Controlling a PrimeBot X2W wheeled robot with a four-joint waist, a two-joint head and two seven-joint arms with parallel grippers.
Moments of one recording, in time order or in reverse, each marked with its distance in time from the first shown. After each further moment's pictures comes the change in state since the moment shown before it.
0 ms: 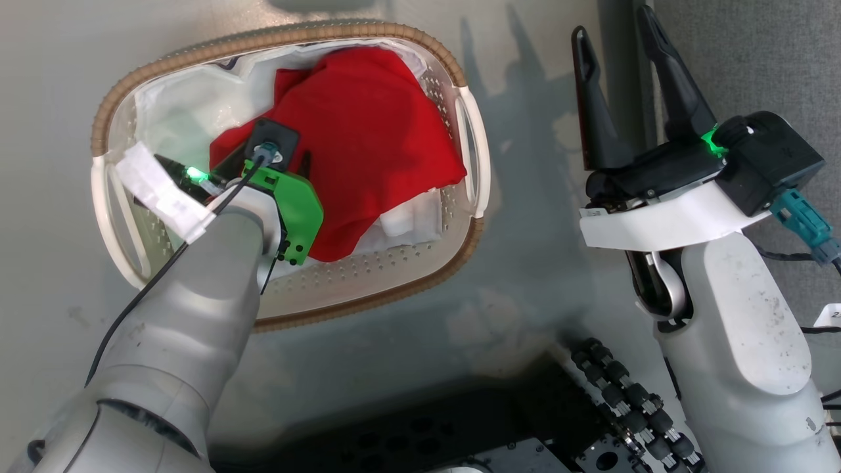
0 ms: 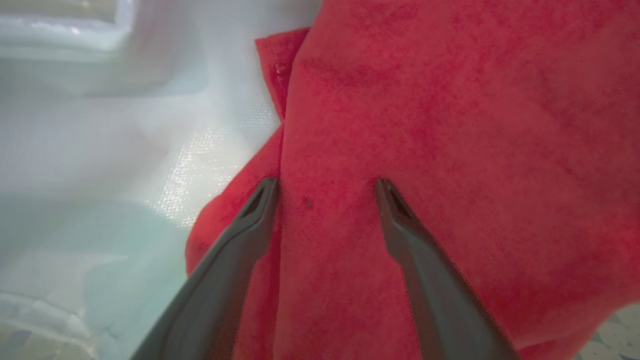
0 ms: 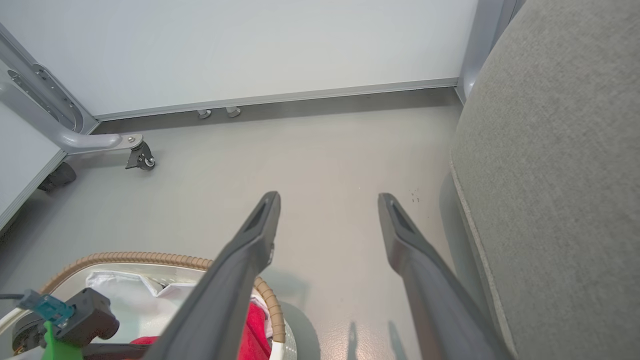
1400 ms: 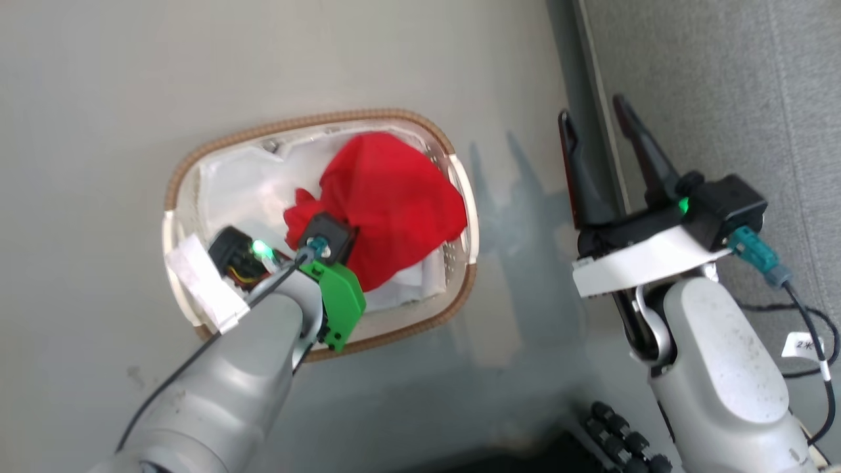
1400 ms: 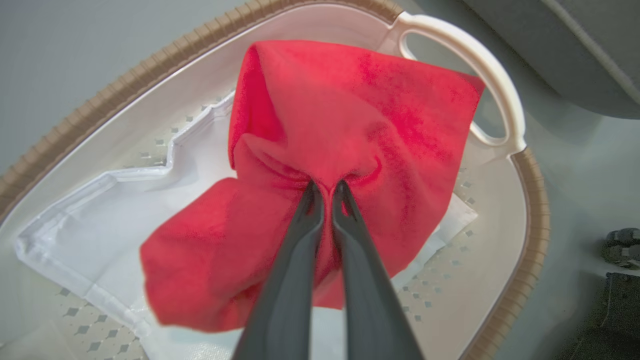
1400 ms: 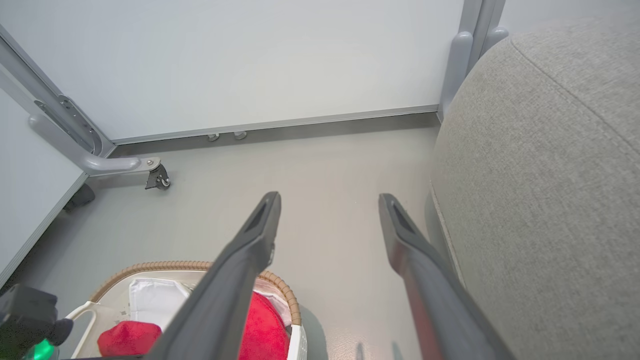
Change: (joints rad) left arm 0.169 -0.006 -0.159 -0.091 -0.058 -0.102 -0.140; right arm 0.093 0.001 0.002 0.130 0.015 0.000 0.000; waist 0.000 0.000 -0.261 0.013
